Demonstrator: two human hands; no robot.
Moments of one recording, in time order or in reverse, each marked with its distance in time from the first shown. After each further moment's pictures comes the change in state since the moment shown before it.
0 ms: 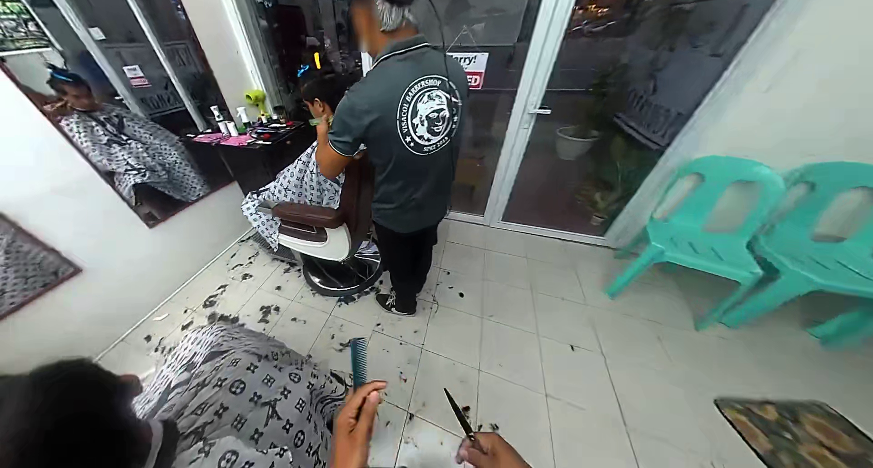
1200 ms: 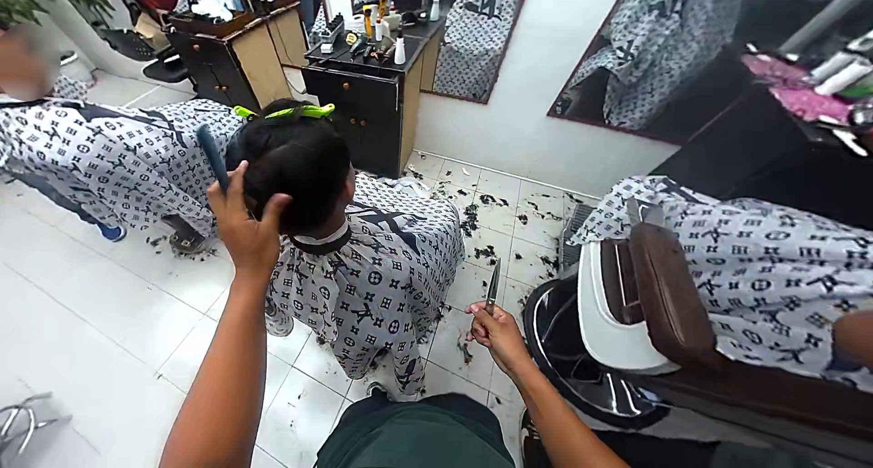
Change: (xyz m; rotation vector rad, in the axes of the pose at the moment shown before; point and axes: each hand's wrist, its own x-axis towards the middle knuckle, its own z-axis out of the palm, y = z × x) left_hand -0.017 0.122 -0.181 1.220 1.919 -0.142; right_hand 0.418 -0.324 0.061 -0.022 -0.885 -0.259
